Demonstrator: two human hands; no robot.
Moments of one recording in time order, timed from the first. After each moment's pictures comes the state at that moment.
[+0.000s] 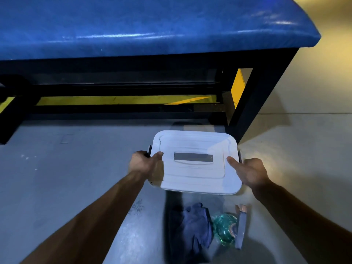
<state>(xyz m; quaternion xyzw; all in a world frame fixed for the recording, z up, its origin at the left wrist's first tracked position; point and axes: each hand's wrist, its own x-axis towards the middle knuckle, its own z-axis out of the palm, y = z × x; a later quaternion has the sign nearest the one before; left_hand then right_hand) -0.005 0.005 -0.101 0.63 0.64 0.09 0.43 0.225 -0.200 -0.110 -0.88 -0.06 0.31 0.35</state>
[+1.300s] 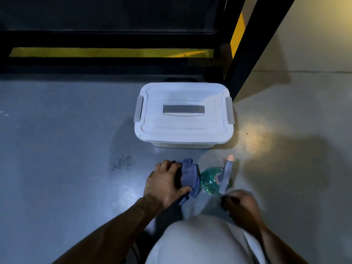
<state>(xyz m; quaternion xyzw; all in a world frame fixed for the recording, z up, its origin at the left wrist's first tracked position) -0.050 -0.175 -0.177 0.88 0.38 -0.12 0.24 0.116 -0.379 -0.205 -0.86 -0.13 0.42 0.27</state>
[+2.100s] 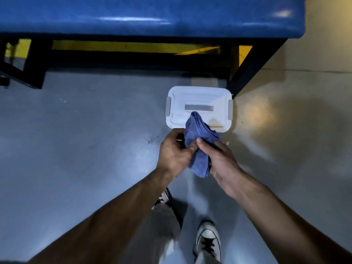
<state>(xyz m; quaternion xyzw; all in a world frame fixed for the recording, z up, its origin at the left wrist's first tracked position) -0.063 -0.164 0.124 0.60 0.53 0.10 0.59 0.041 -0.251 0.123 -0.63 0.03 0.55 0.54</state>
